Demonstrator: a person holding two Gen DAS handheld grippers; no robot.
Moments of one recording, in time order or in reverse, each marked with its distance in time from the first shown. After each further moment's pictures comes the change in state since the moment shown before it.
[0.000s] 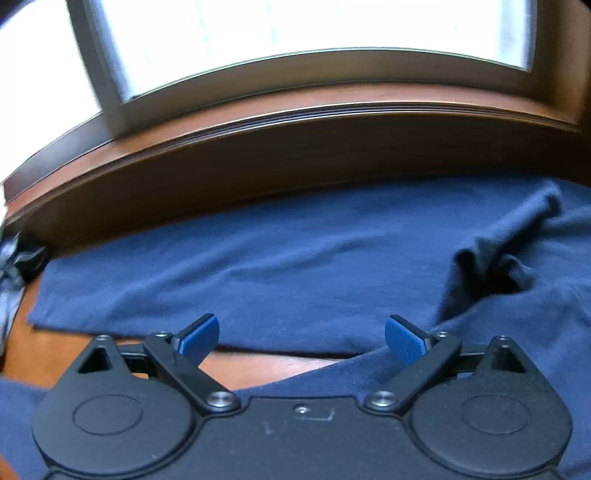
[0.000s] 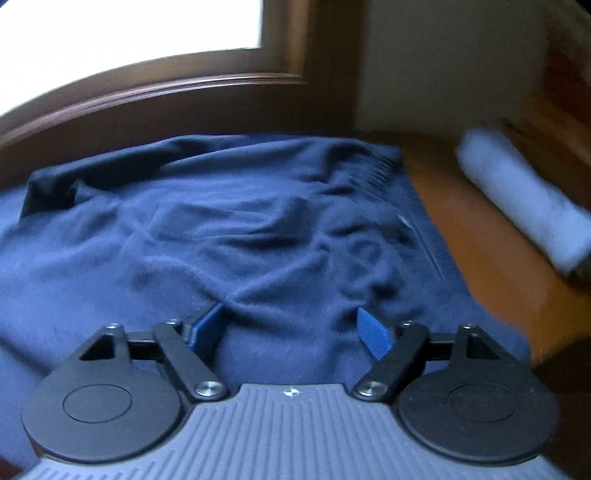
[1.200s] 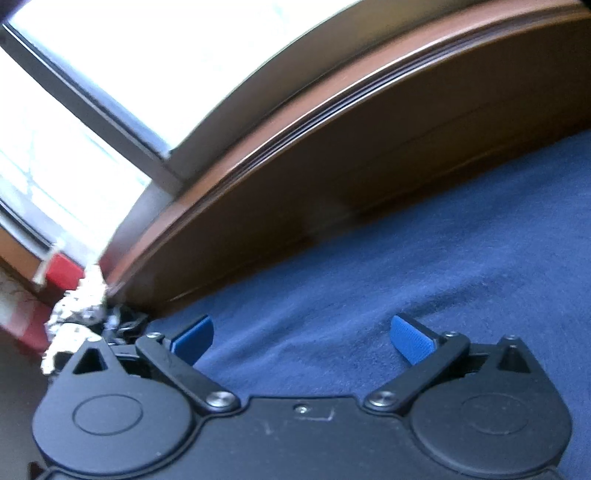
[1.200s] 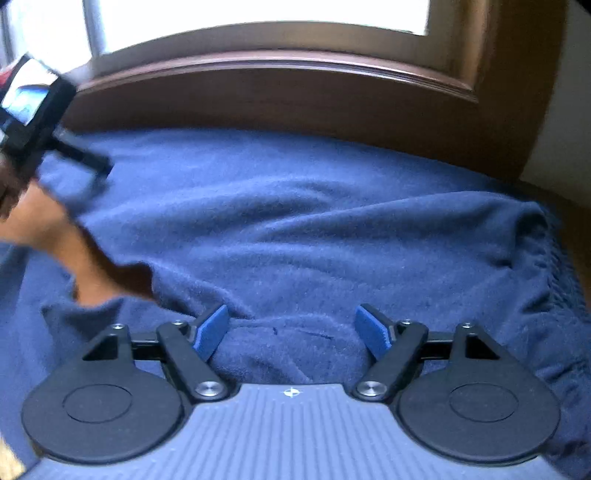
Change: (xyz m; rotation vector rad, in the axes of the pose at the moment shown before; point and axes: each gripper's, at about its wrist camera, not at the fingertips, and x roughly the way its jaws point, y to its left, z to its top) left arm 0.084 -0.036 0.042 0.276 -0.002 0.548; right arm 0.043 0.027 0.060 -0.334 0.116 0.395
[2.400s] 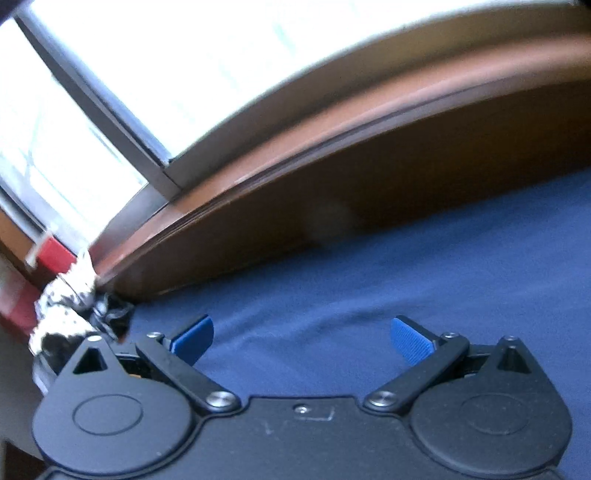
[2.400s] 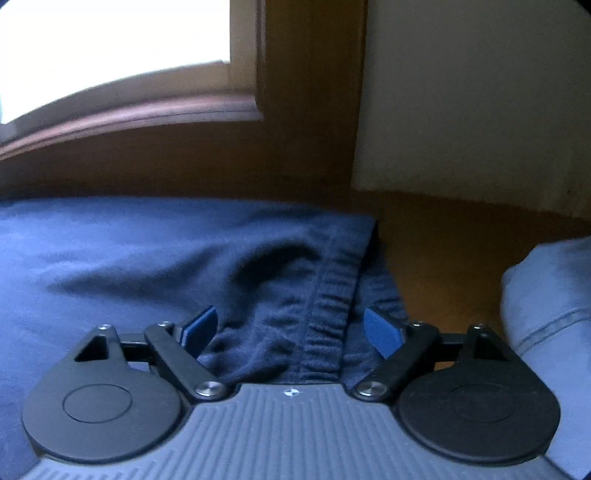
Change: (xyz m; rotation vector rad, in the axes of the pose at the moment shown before) left arm -0.083 0.010 0.003 -0.156 -0.052 -0.170; right arm -0.016 -0.174 -0.004 0.149 -0.190 -0.220
